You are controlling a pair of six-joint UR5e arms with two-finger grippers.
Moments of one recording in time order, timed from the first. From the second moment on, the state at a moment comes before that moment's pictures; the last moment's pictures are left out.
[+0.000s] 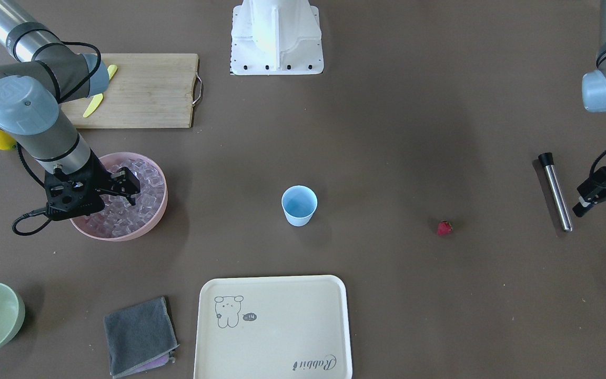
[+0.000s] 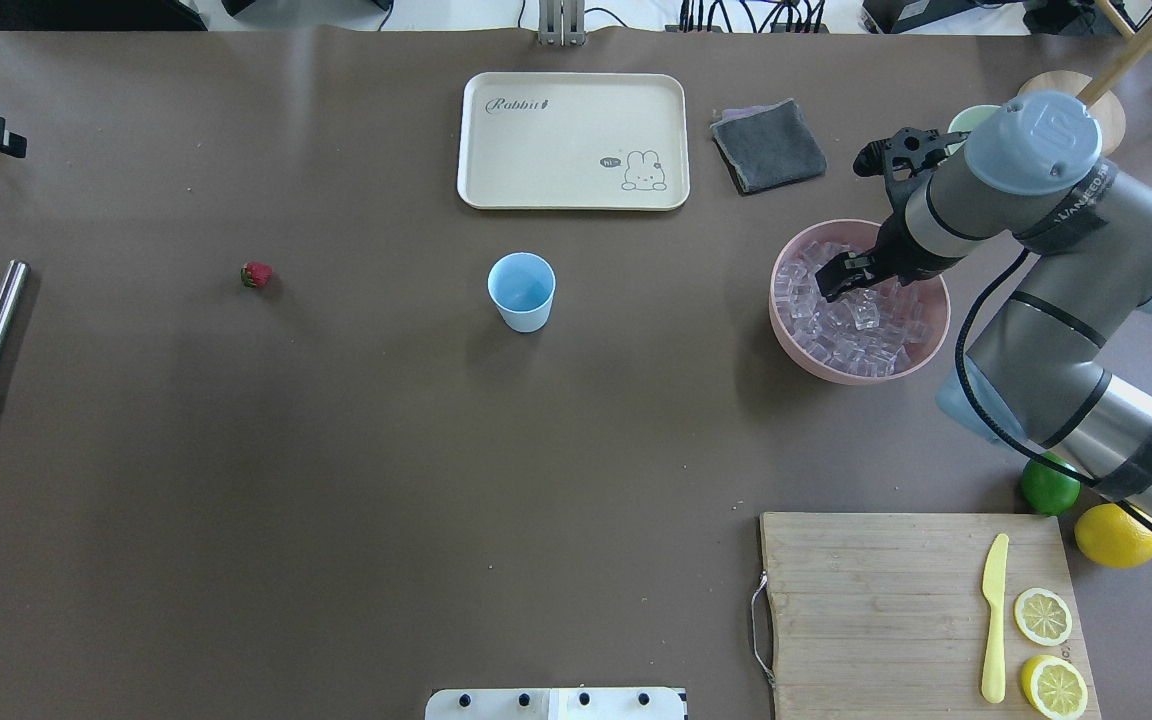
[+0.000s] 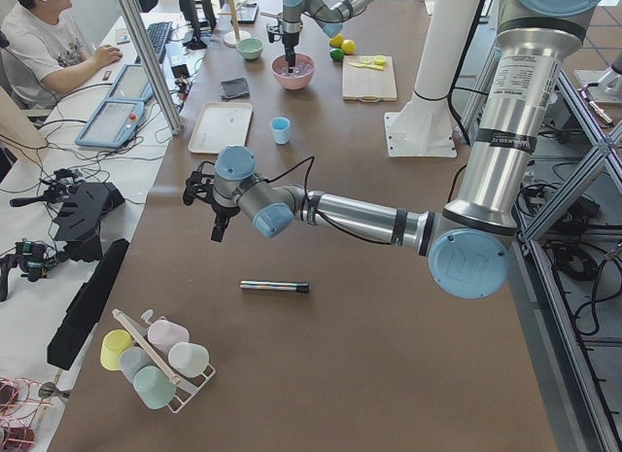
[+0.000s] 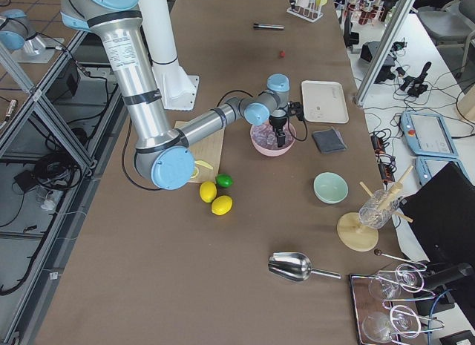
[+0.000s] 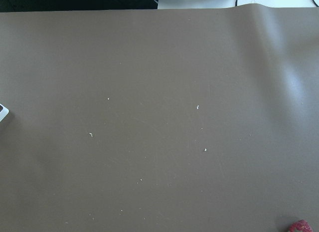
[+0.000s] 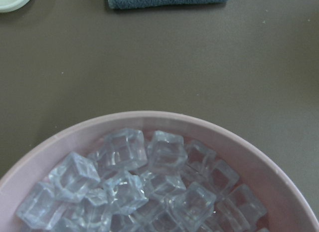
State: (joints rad) left arm -1.28 -1.78 -1.52 -2.20 -2.26 -0.63; right arm 0.84 -1.24 1.66 -1.32 2.03 0.72
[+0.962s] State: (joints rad) left arm -1.28 -1.79 -1.51 -2.20 -2.26 -0.63; right arm 0.81 -1.29 1.71 -1.31 2.04 0.78
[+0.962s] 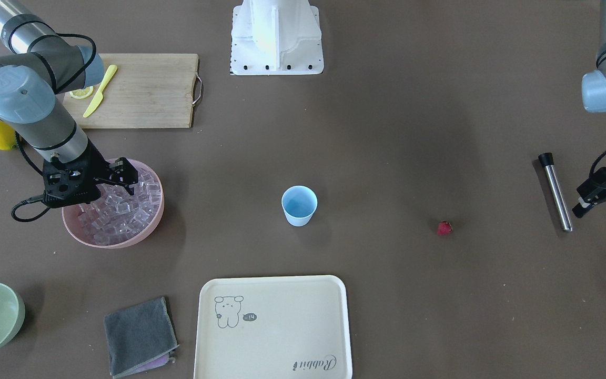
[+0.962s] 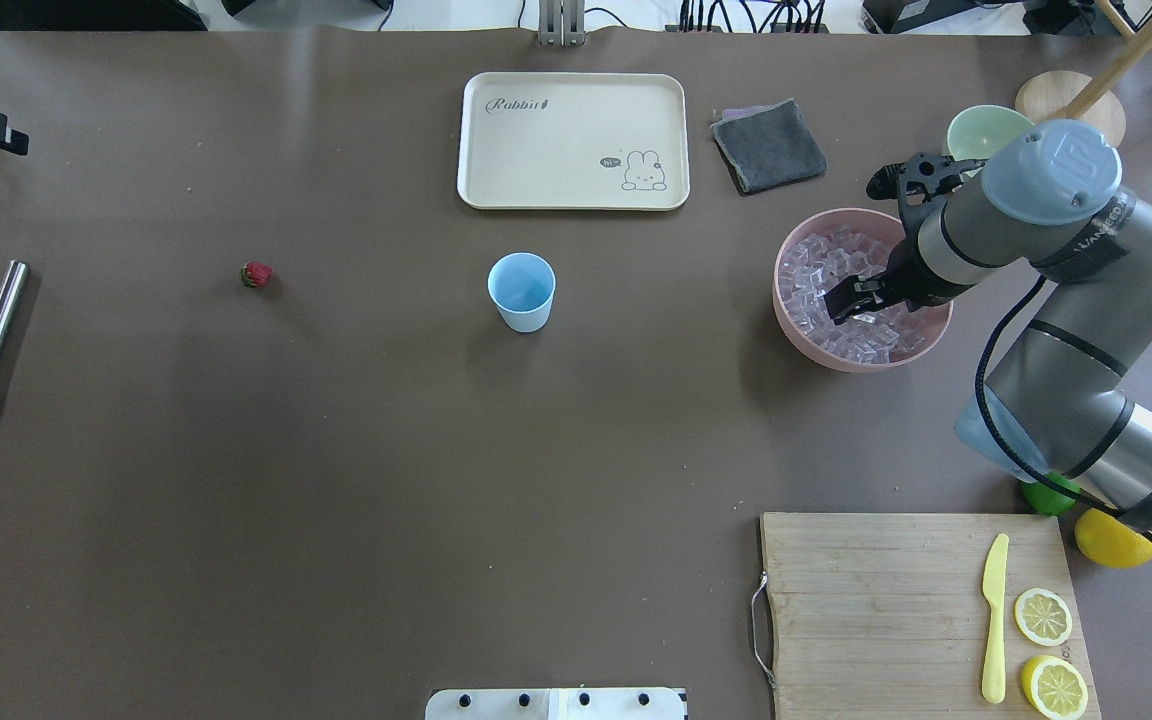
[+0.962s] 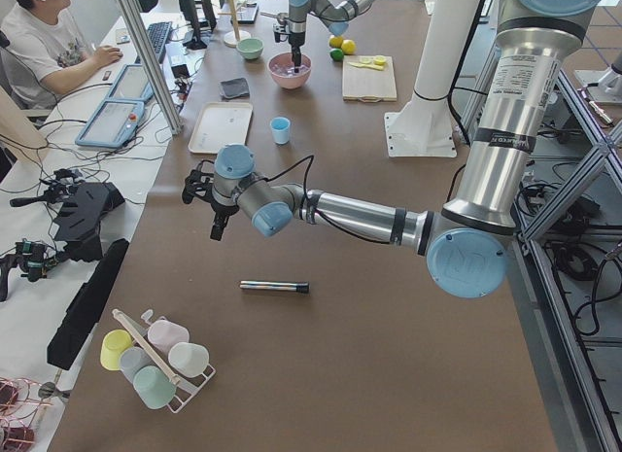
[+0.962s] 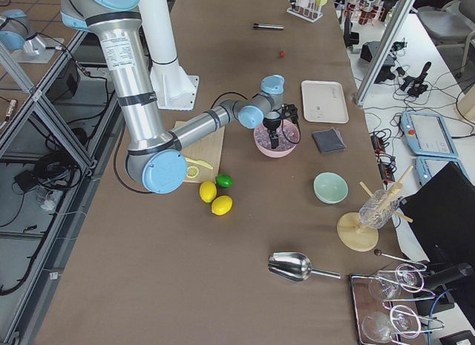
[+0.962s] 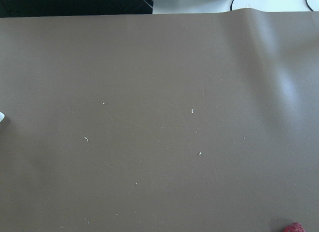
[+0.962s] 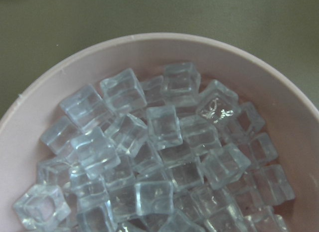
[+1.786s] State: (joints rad) left arm -1.28 -1.79 -1.51 -2.20 -2.26 -0.63; right arm 0.81 -1.29 1.71 -1.31 2.04 0.78
